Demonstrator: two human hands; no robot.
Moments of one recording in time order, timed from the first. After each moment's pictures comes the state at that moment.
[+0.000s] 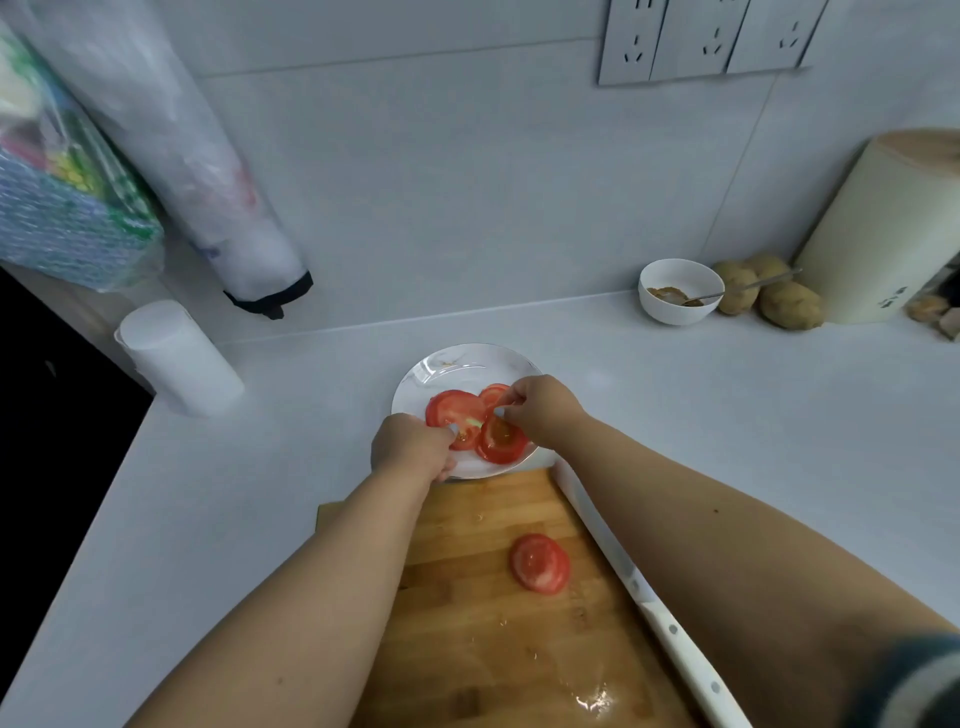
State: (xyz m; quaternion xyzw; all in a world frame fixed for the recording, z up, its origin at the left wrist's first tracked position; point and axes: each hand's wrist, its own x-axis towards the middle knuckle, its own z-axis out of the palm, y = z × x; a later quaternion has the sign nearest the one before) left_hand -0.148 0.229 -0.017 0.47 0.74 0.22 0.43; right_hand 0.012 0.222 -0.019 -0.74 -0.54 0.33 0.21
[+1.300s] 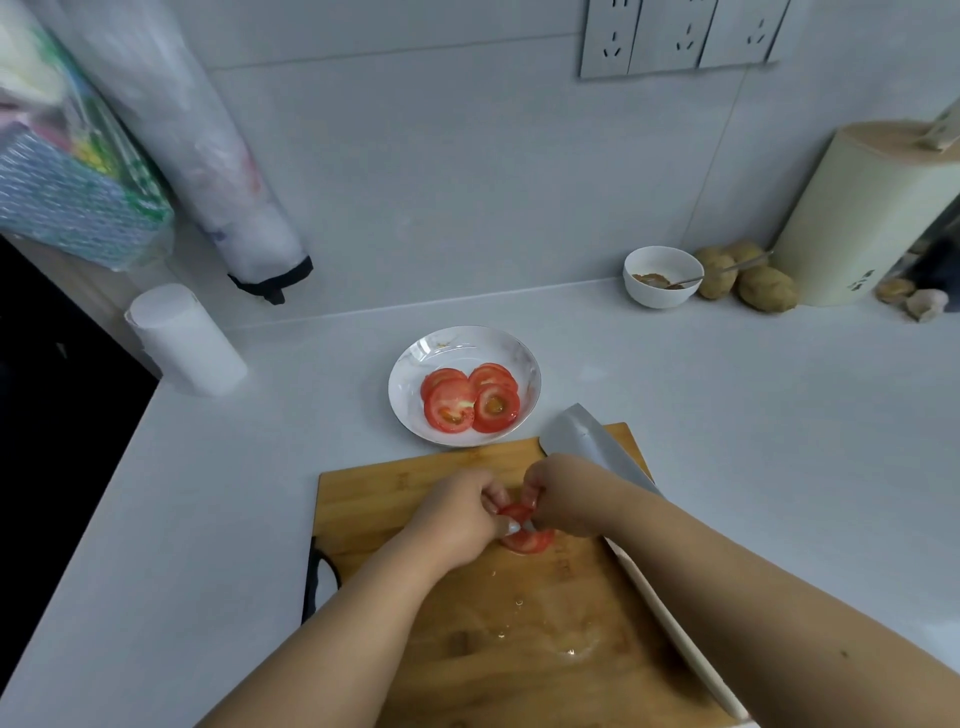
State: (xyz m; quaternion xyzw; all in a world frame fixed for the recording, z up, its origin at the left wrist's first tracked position) left_hand -0.150 0.123 -0.027 0.73 0.54 0.05 0.42; right_hand 0.002 0.099 -0.006 -0.69 -0.64 0.33 -0.04
